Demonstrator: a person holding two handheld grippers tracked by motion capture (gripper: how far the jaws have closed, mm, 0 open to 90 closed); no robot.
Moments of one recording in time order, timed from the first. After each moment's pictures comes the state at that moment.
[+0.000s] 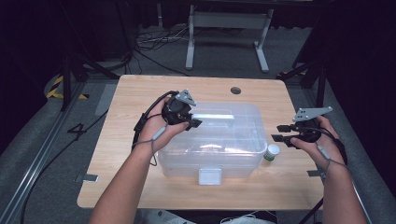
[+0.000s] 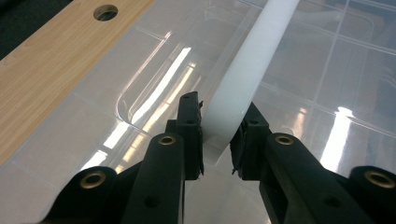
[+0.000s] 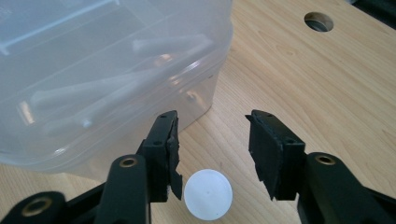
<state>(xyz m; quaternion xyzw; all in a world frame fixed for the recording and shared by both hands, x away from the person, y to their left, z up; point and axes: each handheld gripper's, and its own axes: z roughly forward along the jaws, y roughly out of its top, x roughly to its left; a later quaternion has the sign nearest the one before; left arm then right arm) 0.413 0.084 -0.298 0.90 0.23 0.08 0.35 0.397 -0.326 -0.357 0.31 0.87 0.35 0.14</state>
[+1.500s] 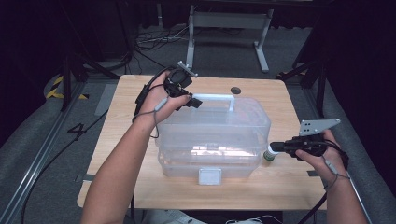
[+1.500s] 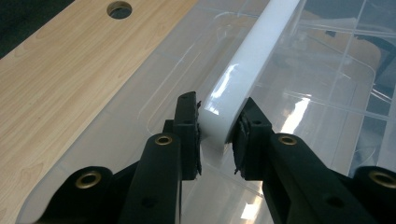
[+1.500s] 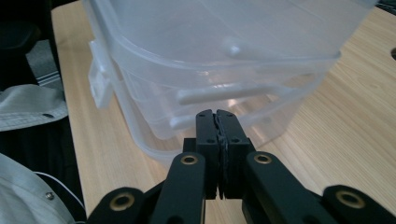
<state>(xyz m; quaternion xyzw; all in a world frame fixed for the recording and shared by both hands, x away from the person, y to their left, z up) 0.464 0.083 -0.258 0.90 0.27 0.03 0.34 0.360 -0.321 -0.356 0.23 0.87 0.44 0.07</state>
